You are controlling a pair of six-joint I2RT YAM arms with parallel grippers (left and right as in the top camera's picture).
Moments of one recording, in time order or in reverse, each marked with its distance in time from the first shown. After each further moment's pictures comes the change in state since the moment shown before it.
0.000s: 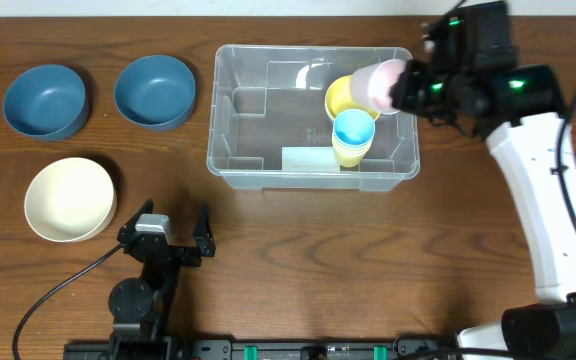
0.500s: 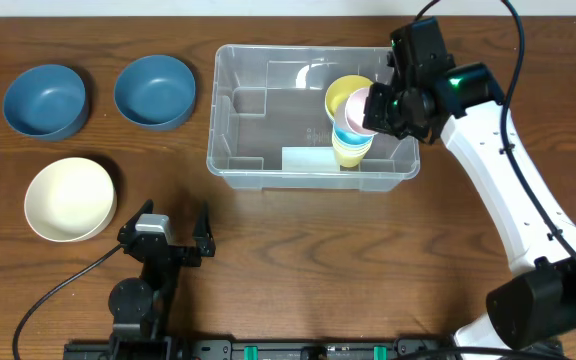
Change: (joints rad) left arm 0.000 0.000 0.000 0.000 0.000 0.000; right arm 0.096 0.095 -0.054 -0.040 0.177 0.065
